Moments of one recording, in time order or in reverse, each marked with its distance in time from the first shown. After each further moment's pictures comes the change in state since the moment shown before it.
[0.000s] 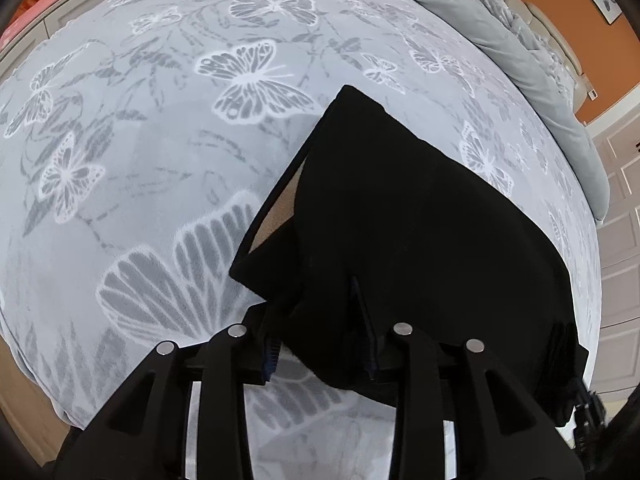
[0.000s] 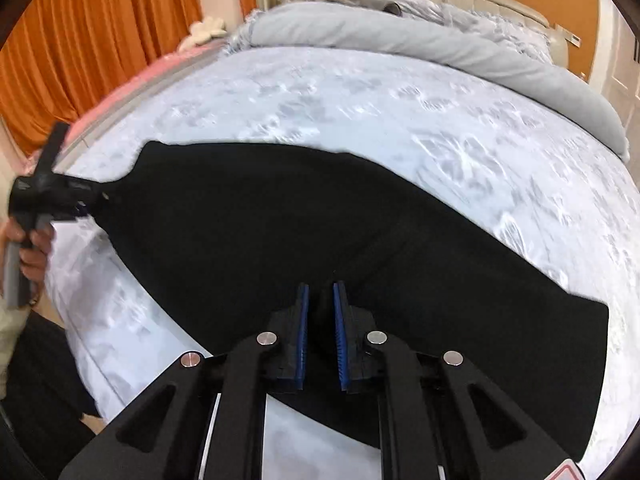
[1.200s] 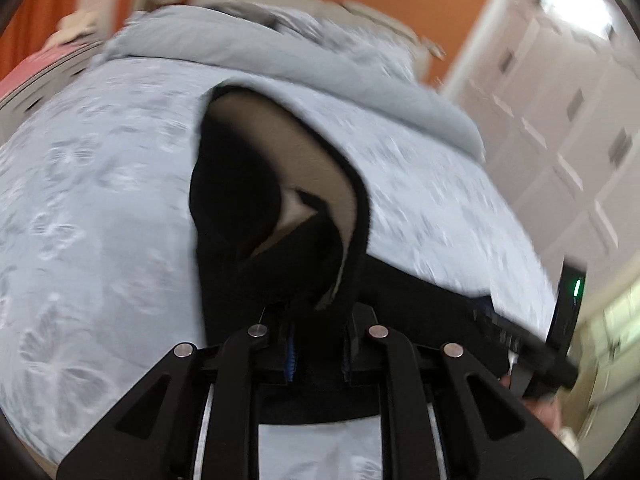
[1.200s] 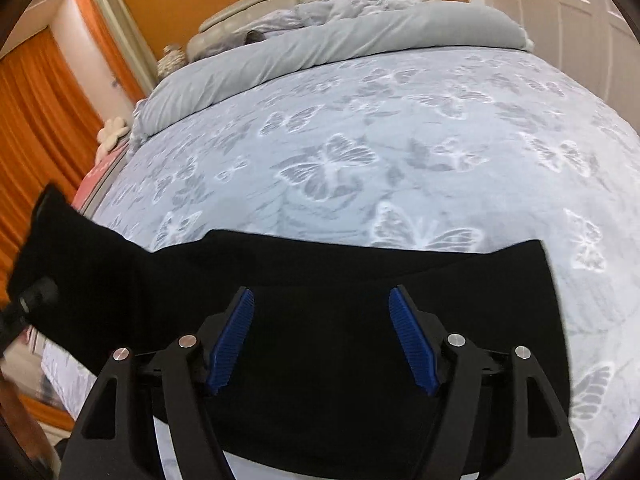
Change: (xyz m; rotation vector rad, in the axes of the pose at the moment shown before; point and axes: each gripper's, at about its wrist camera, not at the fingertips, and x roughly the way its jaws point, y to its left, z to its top) left arm -0.078 -0.237 -0.083 0.480 -0.181 -0.279; right arm -0.027 -0.136 0.004 0.500 -0.090 -0.102
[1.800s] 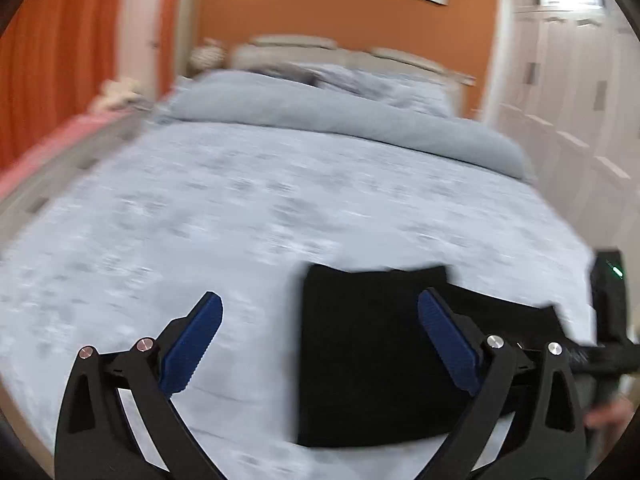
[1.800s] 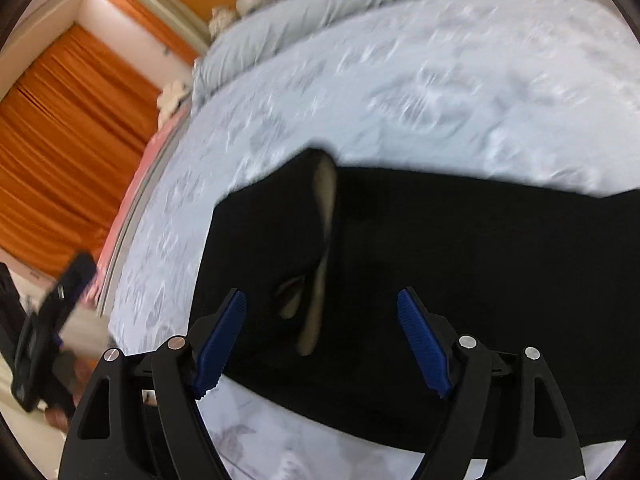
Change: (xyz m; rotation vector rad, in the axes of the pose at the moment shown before) left arm -0.038 0.037 -0.018 0.032 -0.269 0.298; right arm 0.042 0.051 -0.023 -0.002 0.254 0.310
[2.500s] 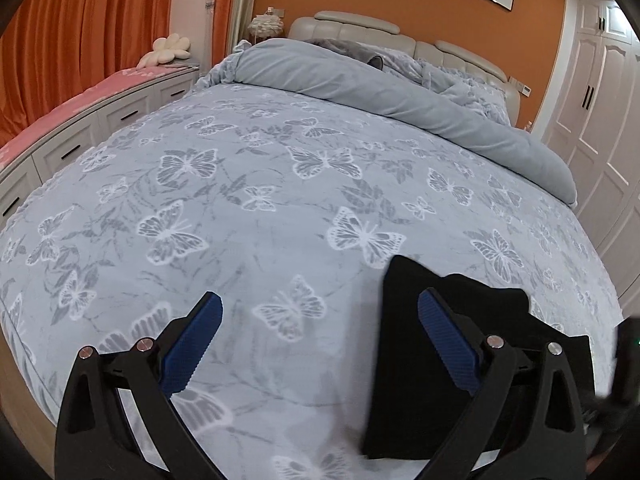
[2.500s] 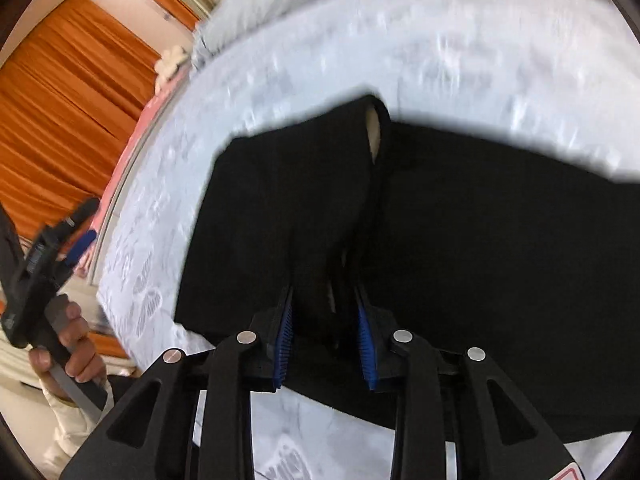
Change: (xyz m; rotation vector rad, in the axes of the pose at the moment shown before) left arm 0.027 0.051 -0.003 -0.155 0.097 0.073; right arm 0.016 0.001 -0.017 -0.050 0.101 -0.027
